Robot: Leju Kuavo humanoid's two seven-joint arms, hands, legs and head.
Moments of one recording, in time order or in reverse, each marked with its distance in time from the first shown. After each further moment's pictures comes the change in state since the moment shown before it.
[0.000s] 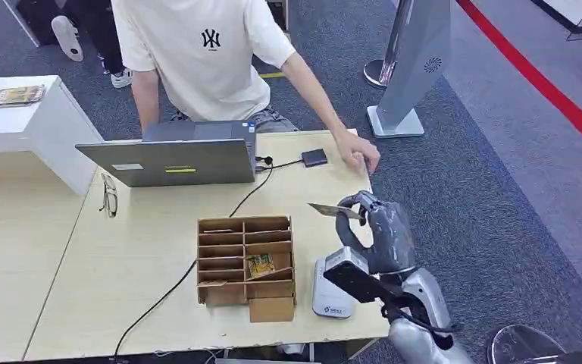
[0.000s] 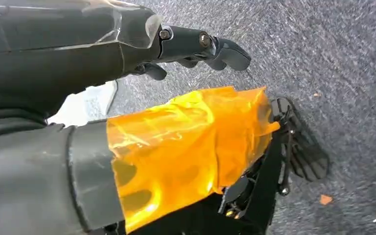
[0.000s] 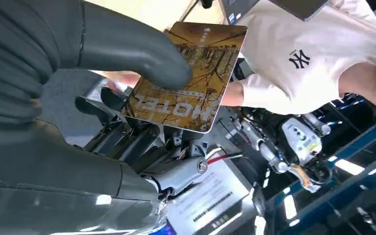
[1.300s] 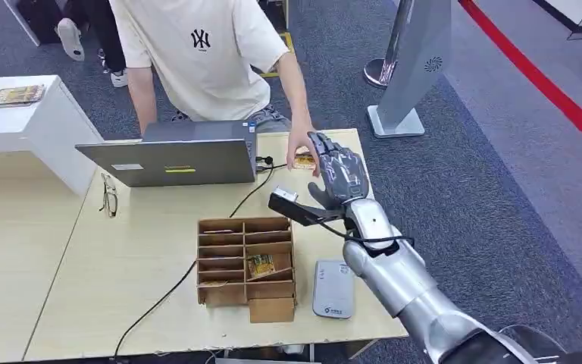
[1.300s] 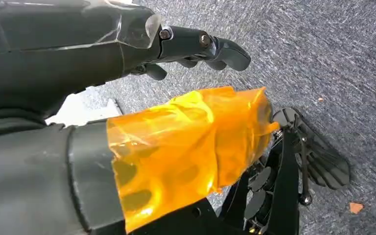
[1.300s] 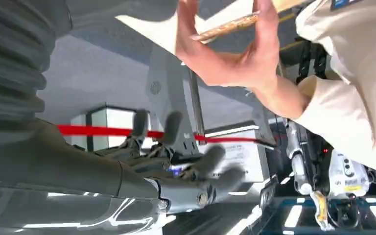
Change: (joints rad) left arm 0.016 0.009 -0.051 -0.053 -0.131 -0.083 0.046; right arm -0.490 0.082 0.134 0.700 0.349 -0.009 0.184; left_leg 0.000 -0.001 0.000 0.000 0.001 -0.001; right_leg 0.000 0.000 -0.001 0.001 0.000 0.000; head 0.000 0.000
